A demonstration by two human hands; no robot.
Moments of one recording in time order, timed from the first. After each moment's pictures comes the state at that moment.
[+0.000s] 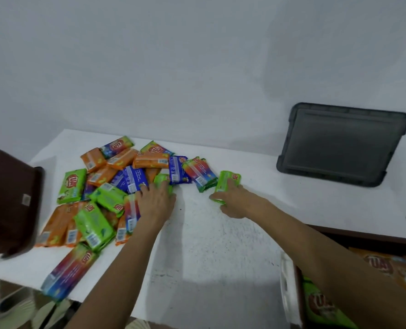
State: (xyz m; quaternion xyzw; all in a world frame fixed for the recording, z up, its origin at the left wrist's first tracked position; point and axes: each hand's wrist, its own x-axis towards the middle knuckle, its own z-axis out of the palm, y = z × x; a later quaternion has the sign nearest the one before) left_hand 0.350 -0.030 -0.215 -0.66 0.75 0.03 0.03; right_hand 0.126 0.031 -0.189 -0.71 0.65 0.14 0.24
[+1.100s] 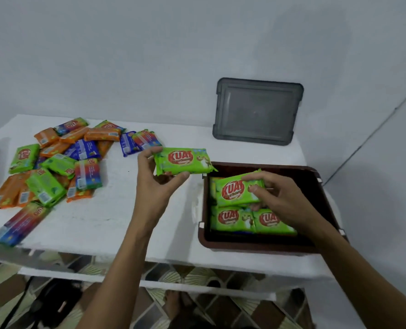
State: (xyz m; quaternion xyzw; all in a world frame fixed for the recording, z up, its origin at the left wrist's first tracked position) left_hand 0.251 0.214 -0.107 -0.38 0.58 0.53 -0.49; right_hand 0.018 0.332 -0.097 -0.52 0.65 -0.43 0.35
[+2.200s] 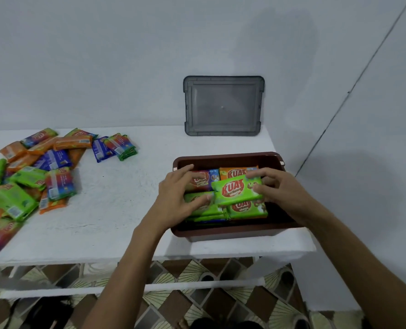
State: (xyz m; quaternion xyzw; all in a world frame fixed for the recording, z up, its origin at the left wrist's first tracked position) left_hand 0.195 0.244 -0.144 -0.33 0.88 0.27 -0.20; right_hand -0.035 0.389 -0.107 -0.40 0.66 -0.47 0.43
